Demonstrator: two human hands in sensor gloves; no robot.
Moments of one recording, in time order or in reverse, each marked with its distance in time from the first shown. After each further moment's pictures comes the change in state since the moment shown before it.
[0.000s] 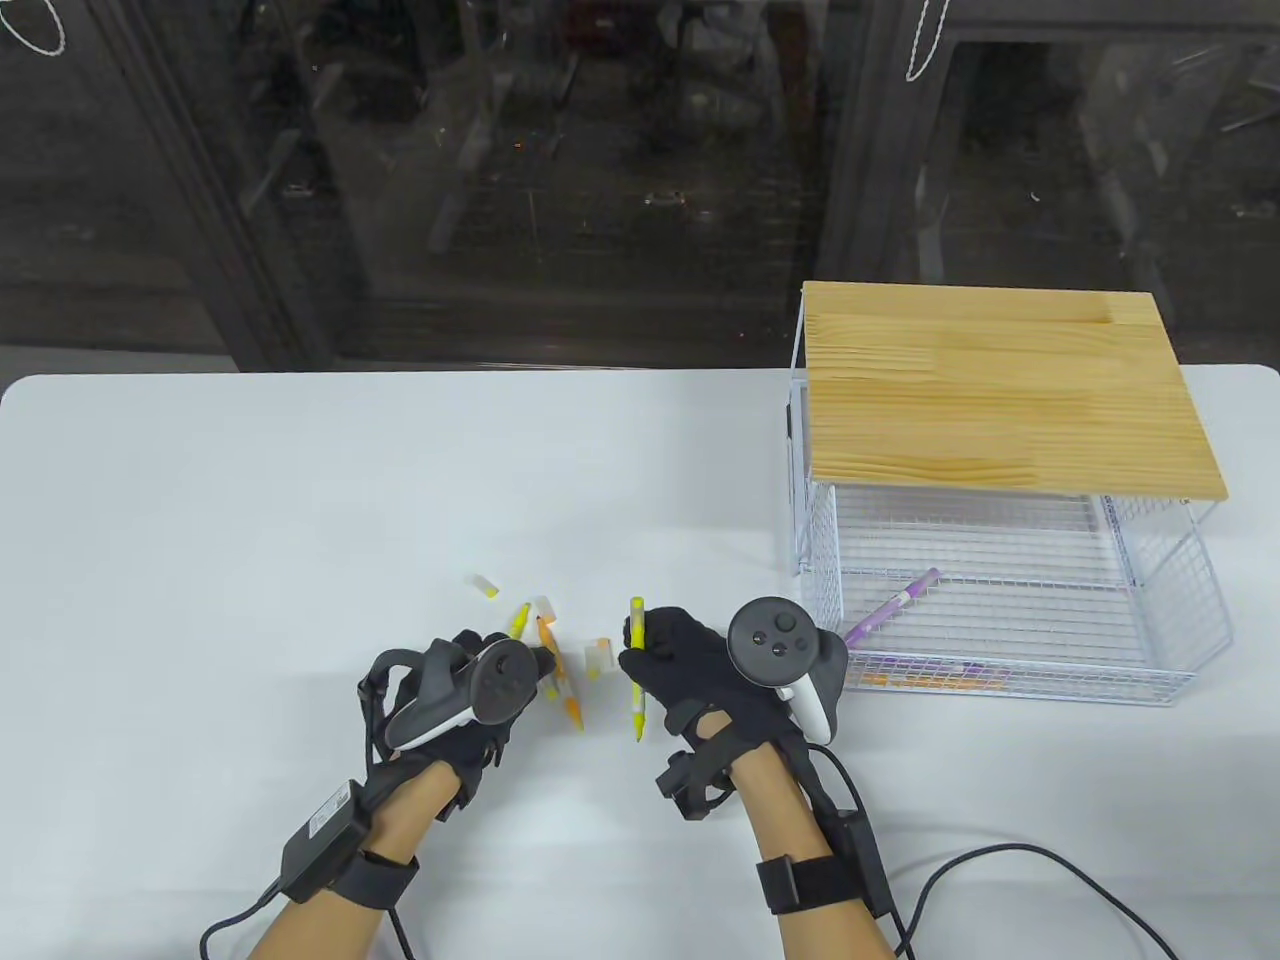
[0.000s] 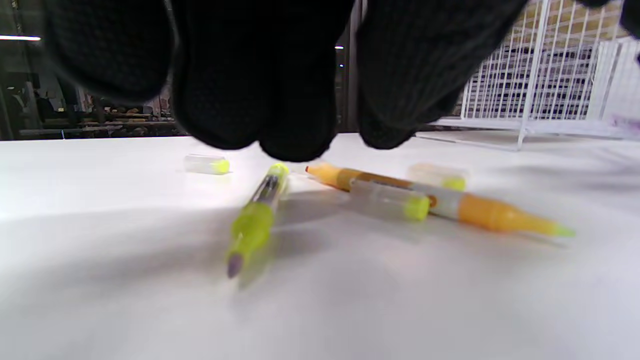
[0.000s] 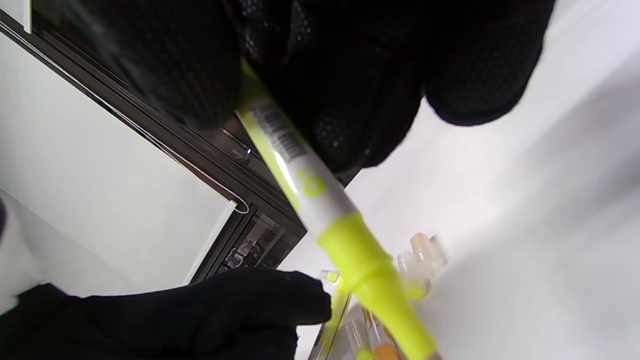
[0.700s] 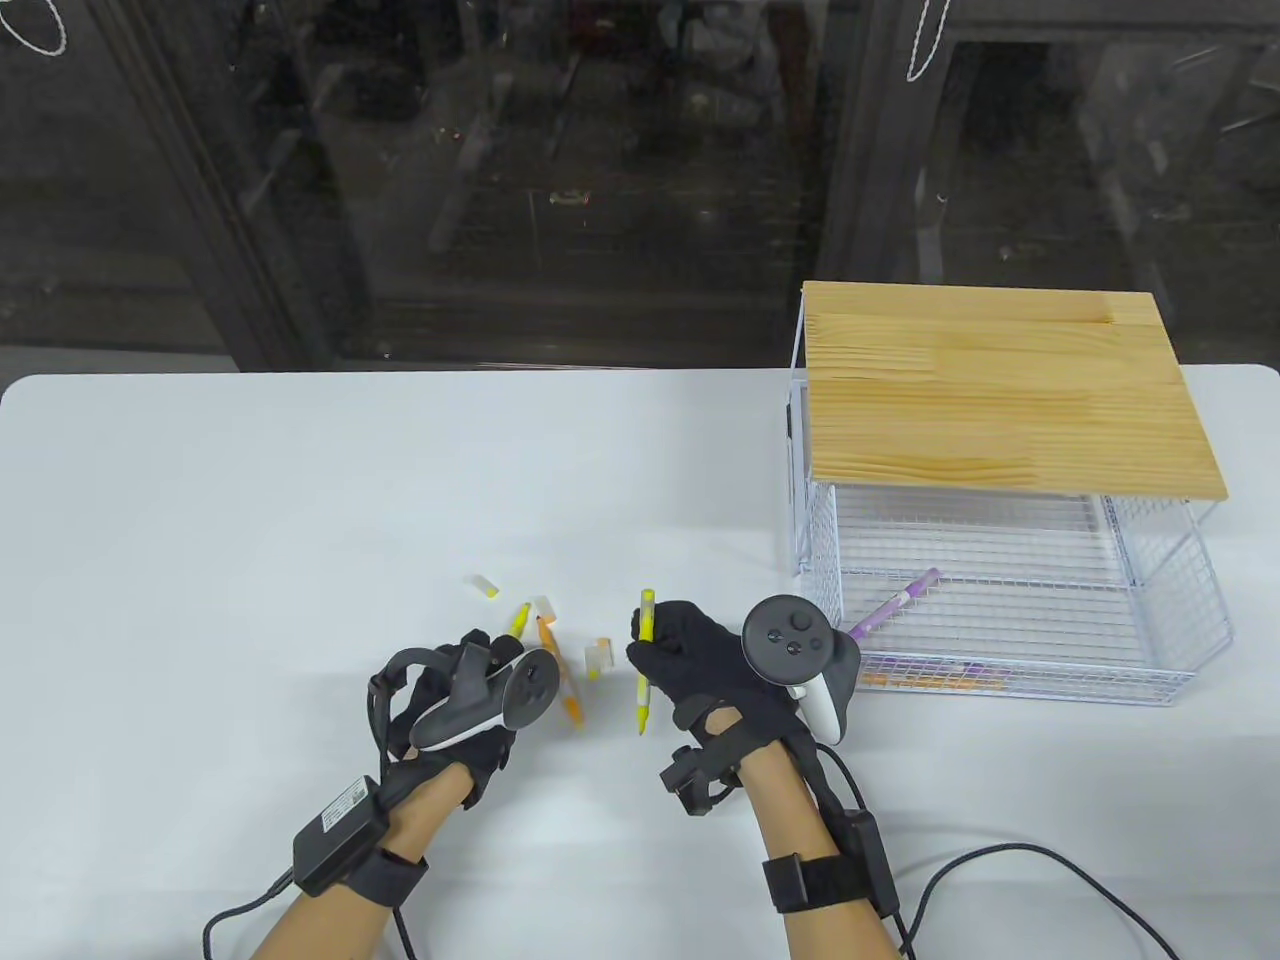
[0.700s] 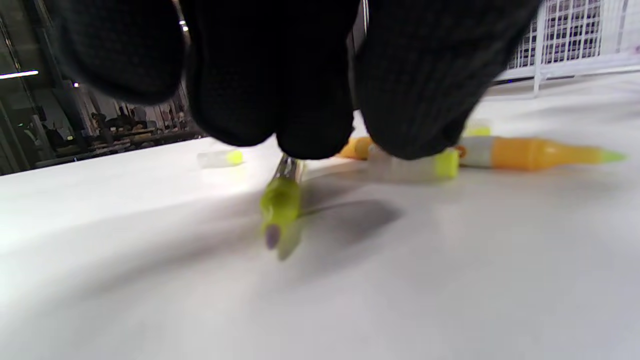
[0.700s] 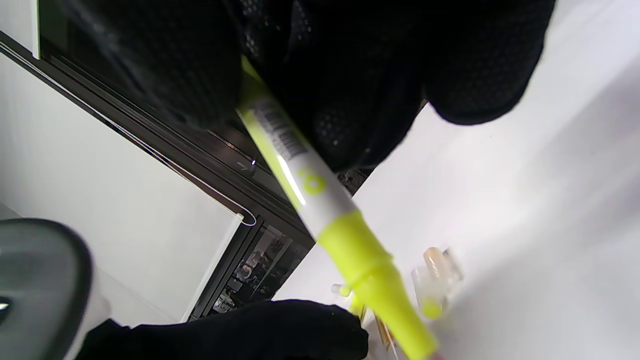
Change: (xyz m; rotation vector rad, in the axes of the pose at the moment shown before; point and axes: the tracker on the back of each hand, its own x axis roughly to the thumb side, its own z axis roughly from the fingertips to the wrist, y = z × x) left_hand 0.008 -0.009 -0.004 -0.053 0.014 -0.139; right_hand -0.004 -0.006 0.000 -0.018 -0.003 -0.048
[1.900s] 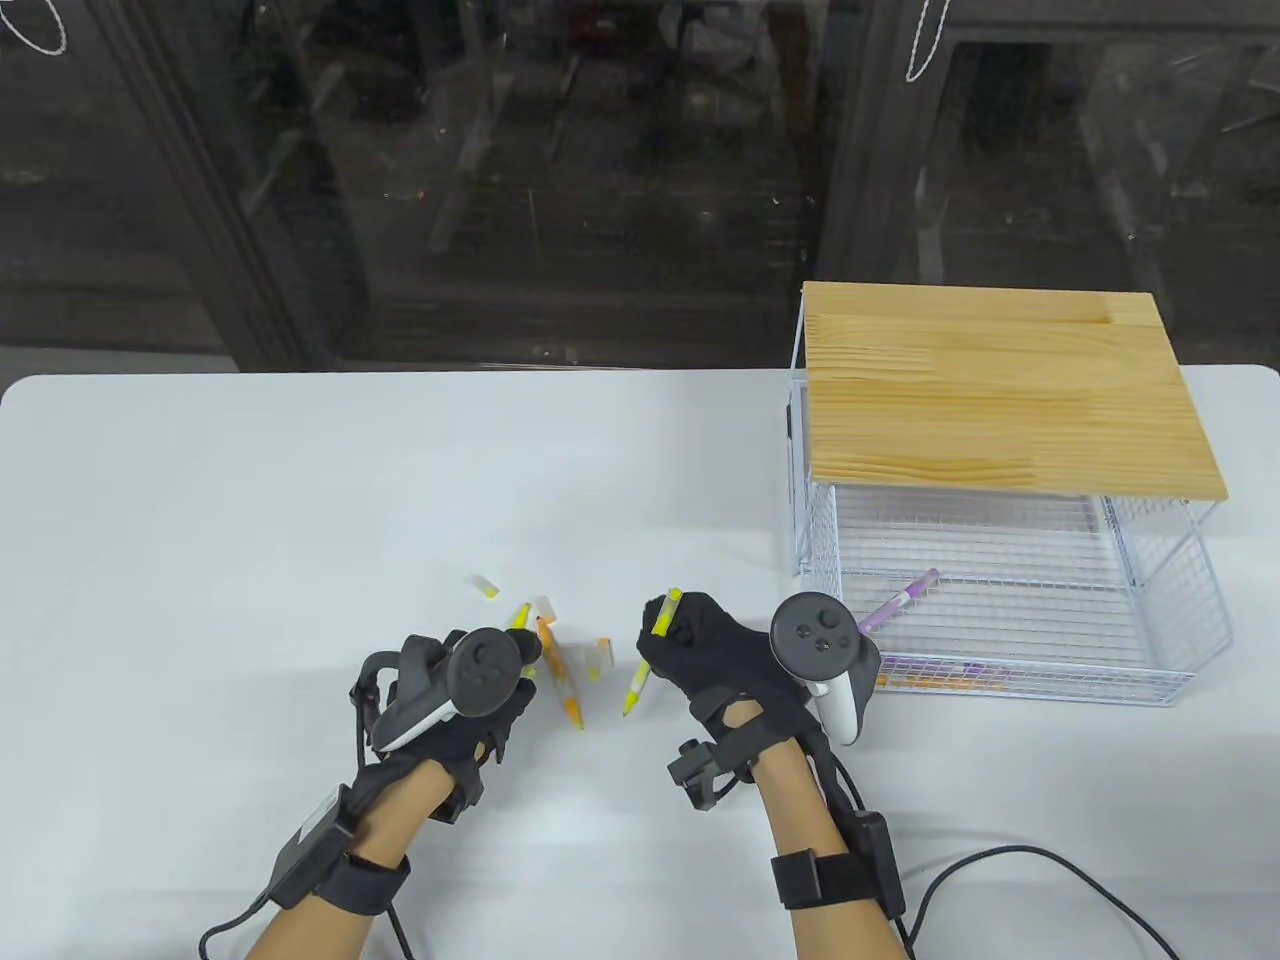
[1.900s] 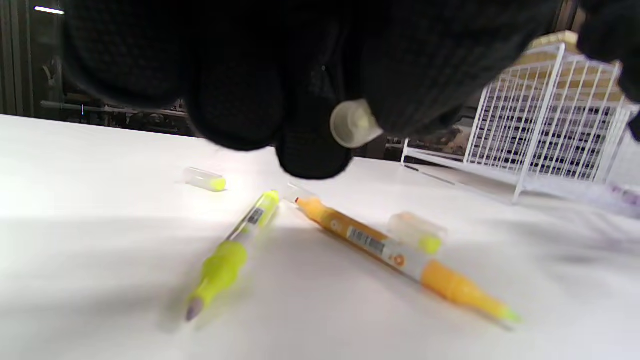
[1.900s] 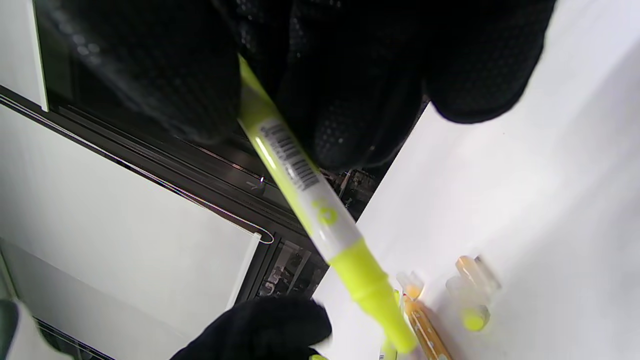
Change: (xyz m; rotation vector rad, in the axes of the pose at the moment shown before) left_hand -0.027 0.026 0.017 0.091 0.049 0.345; right_hand -0.008 -0.013 -0.001 -0.016 0.012 -0.152
